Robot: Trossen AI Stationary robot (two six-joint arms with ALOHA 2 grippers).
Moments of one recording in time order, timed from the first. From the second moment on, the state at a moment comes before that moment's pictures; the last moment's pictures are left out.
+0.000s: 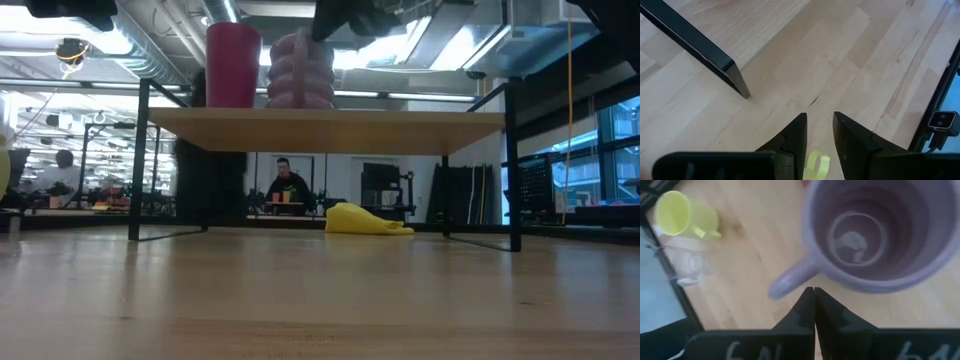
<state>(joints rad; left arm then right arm) -0.62 1.14 1.11 -1.08 -0.45 -1.27 0.01 2.08 2.33 -1.37 -0.03 0.60</state>
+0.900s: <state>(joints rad) -0.83 1.24 1.11 -1.31 -0.23 -1.30 0.20 1.81 2.33 -1.44 0.13 0.64</state>
